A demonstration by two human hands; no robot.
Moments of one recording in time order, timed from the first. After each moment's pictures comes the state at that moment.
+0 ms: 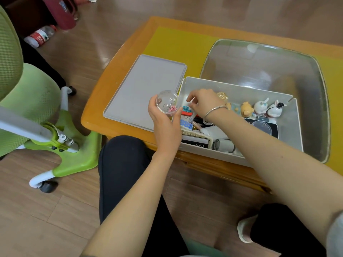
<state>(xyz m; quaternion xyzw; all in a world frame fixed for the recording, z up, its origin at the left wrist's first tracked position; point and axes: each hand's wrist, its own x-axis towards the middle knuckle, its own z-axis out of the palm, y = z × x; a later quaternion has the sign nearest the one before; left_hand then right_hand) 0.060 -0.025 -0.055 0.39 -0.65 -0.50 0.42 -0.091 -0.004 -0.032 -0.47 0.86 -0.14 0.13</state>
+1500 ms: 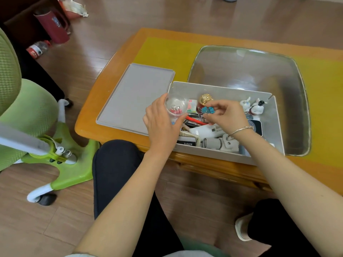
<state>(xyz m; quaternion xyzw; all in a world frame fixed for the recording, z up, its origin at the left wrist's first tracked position) 0.058 -0.014 -0.040 0.35 -0.84 -0.22 0.35 -0.088 0.103 -0.011 -0.33 0.81 -0.45 0.19</state>
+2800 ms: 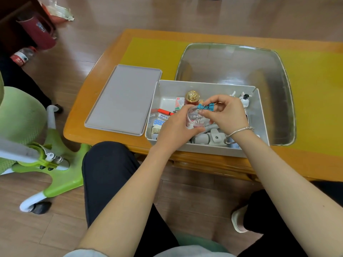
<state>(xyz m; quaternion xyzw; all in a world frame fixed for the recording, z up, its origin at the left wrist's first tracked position) 0.028 0.013 -0.045 0.20 -0.89 -0.39 0.14 -0.082 0.133 0.005 -0.33 0.79 -0.50 0.11</state>
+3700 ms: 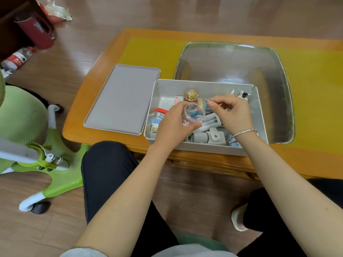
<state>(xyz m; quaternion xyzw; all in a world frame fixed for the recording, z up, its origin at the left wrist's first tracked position) 0.026 0.012 -0.047 0.22 -0.87 -0.40 0.18 -0.082 0.146 0.003 -0.33 0.77 -0.54 0.05</state>
